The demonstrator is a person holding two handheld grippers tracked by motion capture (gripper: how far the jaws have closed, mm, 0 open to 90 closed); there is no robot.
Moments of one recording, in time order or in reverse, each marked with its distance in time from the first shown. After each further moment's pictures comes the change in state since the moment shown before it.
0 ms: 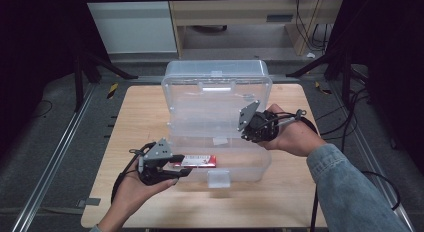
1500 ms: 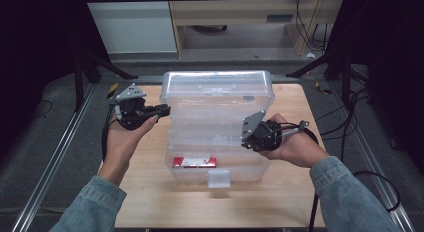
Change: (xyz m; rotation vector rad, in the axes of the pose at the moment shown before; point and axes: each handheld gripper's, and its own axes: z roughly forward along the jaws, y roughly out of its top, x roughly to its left) left arm 0.093 0.058 -0.032 -0.186 0.204 -0.200; right arm 0.020 -0.014 0.006 -0.060 0.014 0.027
